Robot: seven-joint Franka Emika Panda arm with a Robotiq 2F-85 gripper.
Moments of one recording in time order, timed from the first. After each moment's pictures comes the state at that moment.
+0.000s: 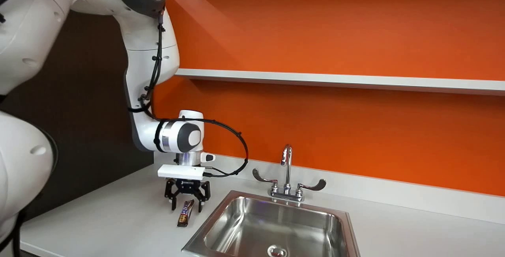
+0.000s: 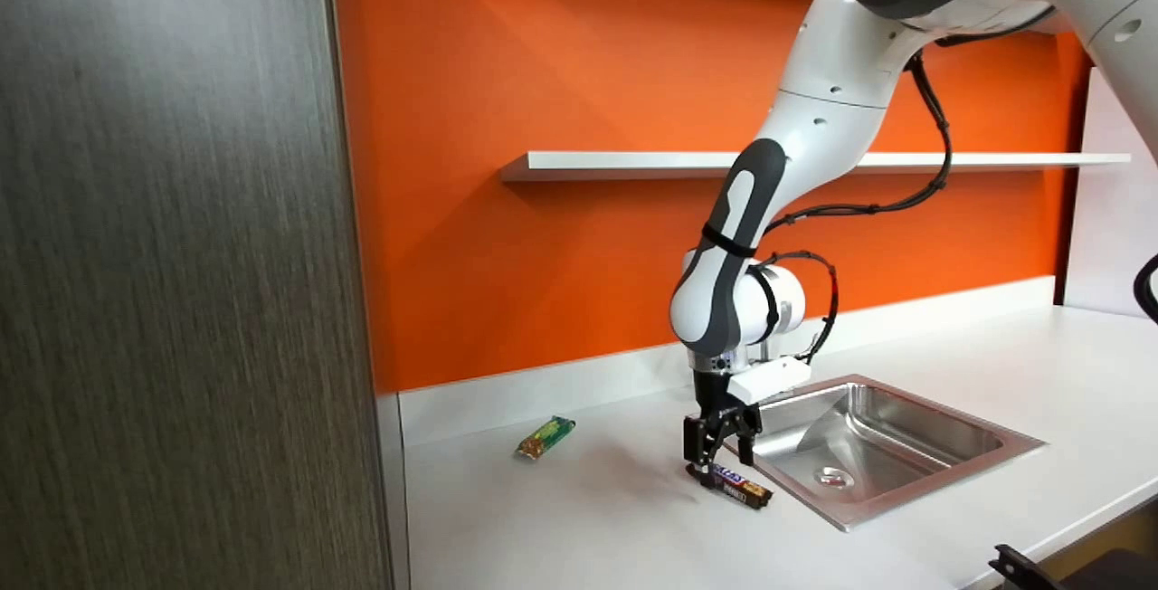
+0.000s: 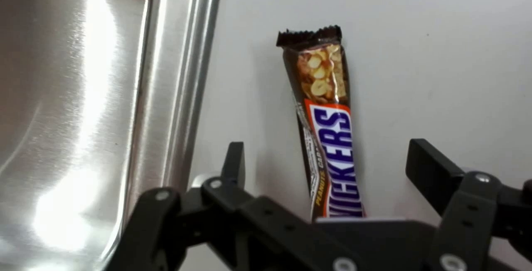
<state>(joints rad) 0.07 0.46 -0.01 -2.31 -0.05 2.66 -0.19</state>
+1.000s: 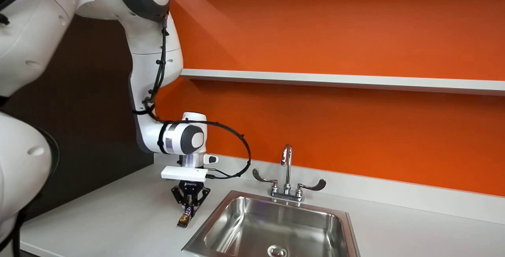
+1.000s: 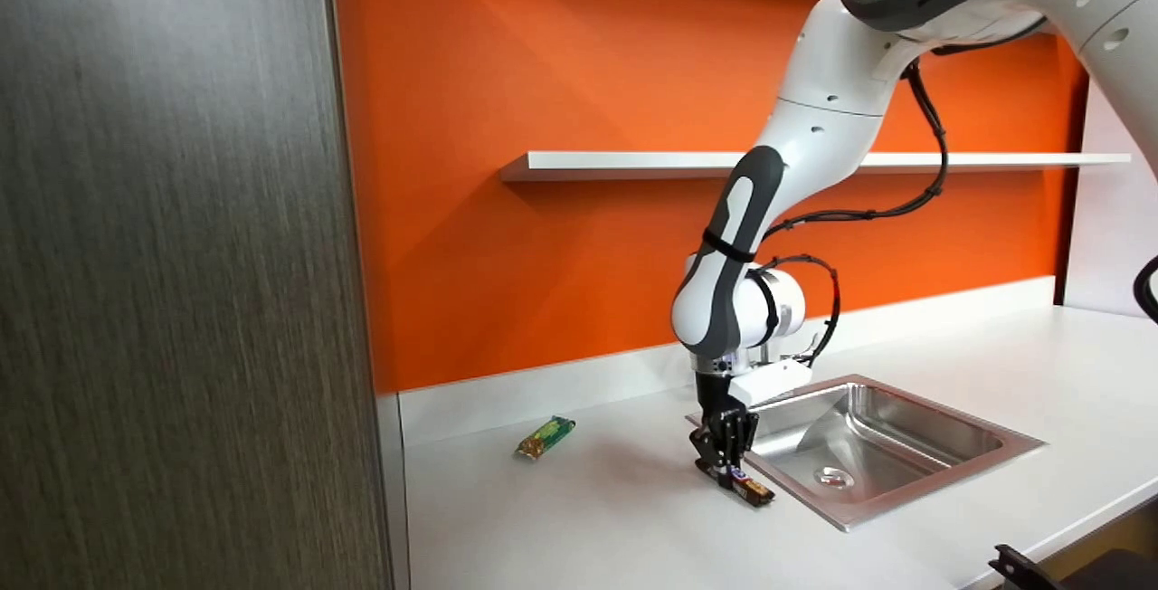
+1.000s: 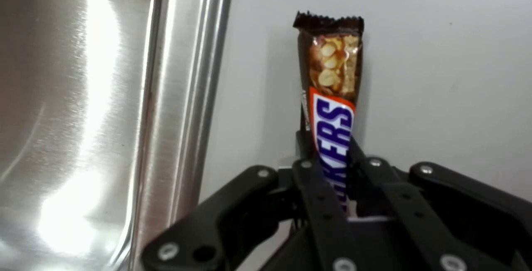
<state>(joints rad) 0.05 0.48 -0.01 -2.28 -0.05 2.66 -0.19</state>
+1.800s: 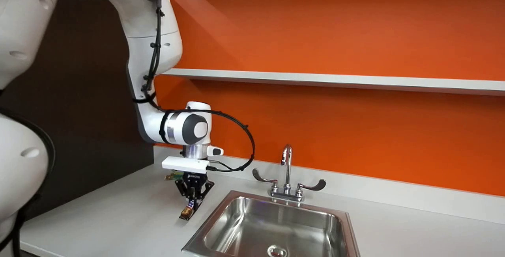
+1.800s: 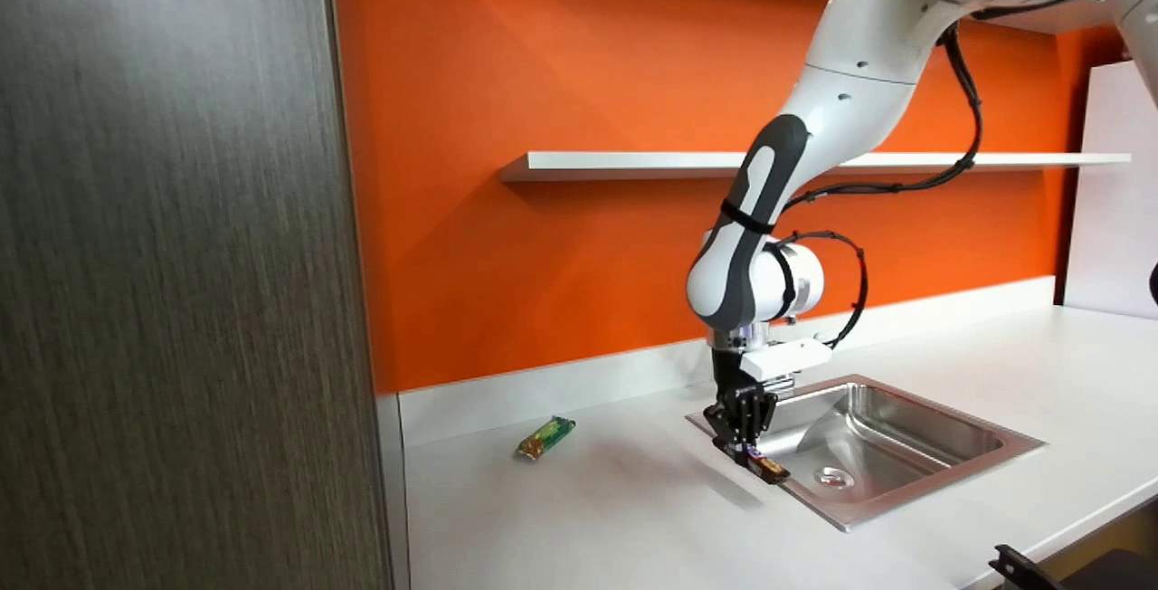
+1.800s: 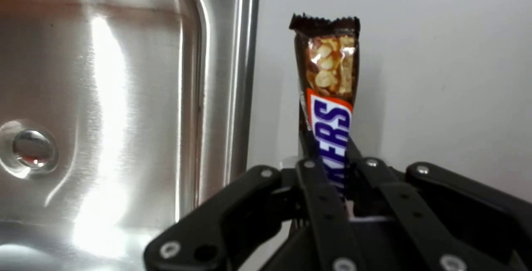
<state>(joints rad) 0.01 0.36 -0.01 -2.35 -0.04 2.62 -0.13</state>
